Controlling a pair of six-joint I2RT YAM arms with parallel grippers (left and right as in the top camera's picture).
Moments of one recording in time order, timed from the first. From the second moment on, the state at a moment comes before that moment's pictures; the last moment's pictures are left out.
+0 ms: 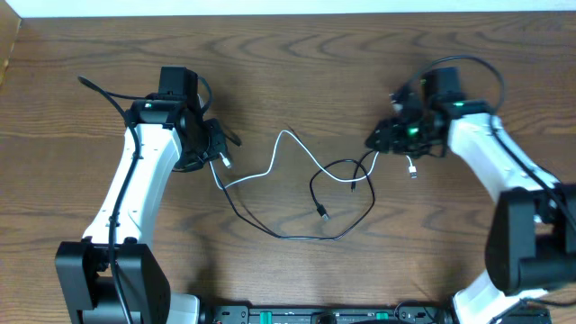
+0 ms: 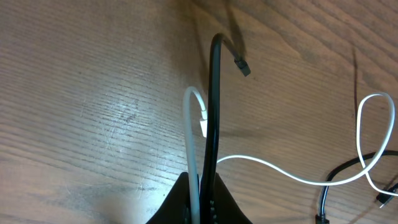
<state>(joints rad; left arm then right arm) -0.05 1.61 1.26 -1.01 0.11 -0.38 0.14 1.81 1.20 -0.68 -0.50 0.18</state>
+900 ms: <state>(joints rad) -0.05 1.61 1.26 -1.02 0.11 -0.38 0.31 1.97 1.20 -0.54 -0.33 0.55</state>
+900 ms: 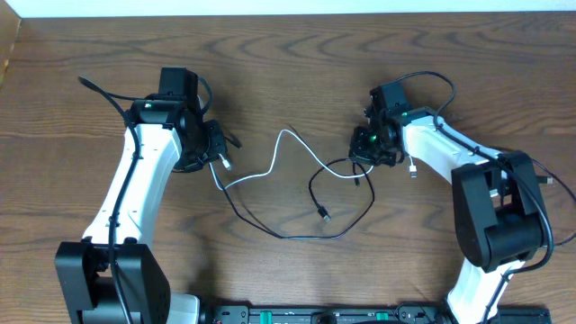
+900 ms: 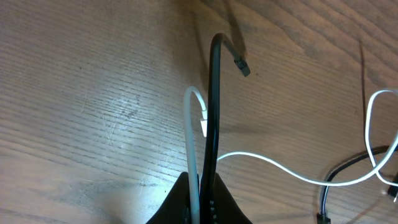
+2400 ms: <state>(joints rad) -0.05 1.61 1.26 -1.06 0.11 -0.38 -0.50 1.57 1.19 -0.69 0.08 0.46</state>
